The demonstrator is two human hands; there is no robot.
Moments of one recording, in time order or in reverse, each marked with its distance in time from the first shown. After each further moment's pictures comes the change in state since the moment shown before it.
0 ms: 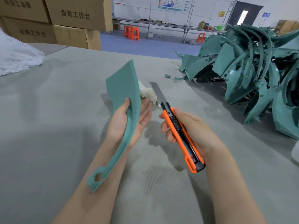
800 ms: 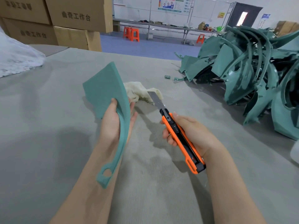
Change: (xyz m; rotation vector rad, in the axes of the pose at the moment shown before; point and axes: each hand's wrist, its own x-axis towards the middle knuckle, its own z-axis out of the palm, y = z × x) left_hand 0.002 0.011 -0.007 0.020 0.165 0.173; right_hand -0.003 -0.004 0.000 -0.118 0.005 0.116
